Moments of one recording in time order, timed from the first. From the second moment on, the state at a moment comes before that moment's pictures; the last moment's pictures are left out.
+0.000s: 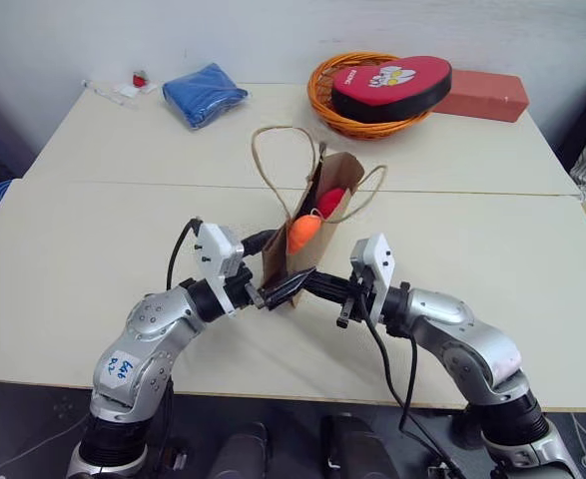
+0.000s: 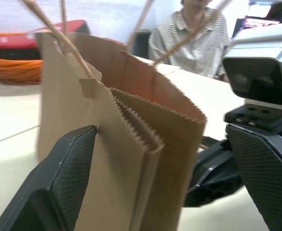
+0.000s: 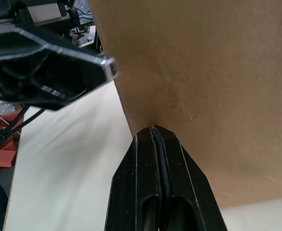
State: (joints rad) left arm -0.23 0.35 -0.02 -0.48 -0.49 0.49 -0.52; right arm -0.31 -0.42 0.19 -0.35 0.57 0.58 0.66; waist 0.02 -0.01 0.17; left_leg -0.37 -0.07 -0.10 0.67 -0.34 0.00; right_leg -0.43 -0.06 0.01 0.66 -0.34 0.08
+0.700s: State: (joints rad) left arm -0.35 0.65 0.07 -0.16 -0.59 0.41 -1.04; right arm -0.02 -0.67 -0.04 -0.50 0.62 0.57 0.83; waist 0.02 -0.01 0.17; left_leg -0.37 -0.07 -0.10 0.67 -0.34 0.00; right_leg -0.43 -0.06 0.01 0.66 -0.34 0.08
